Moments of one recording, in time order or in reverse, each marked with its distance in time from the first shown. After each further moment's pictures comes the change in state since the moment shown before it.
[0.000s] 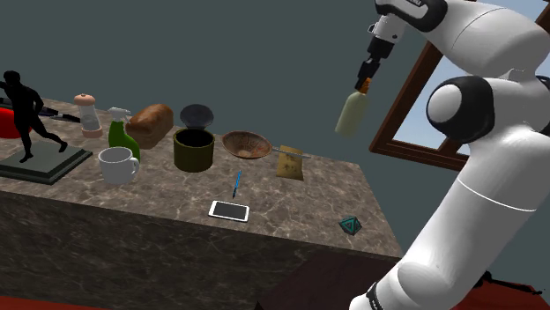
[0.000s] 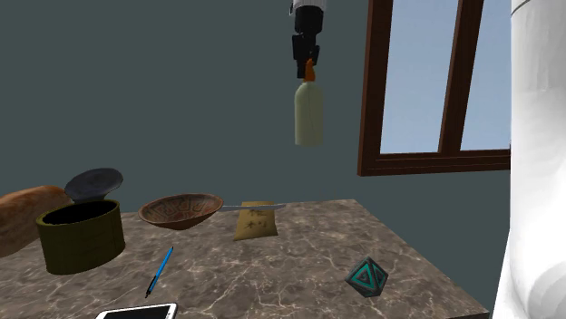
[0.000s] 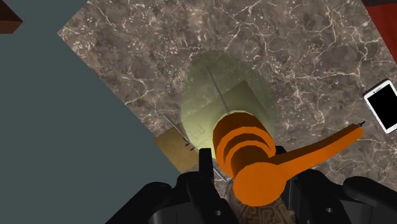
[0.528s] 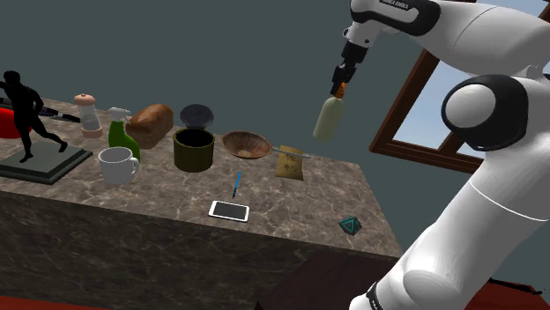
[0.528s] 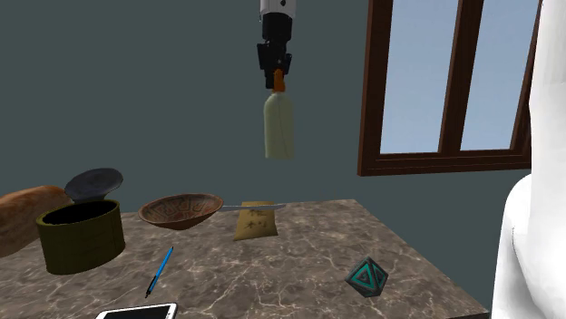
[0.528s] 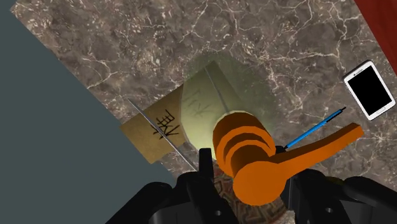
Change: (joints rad) arm 0.133 -0.089 0.088 -0.188 -0.064 0.124 0.196
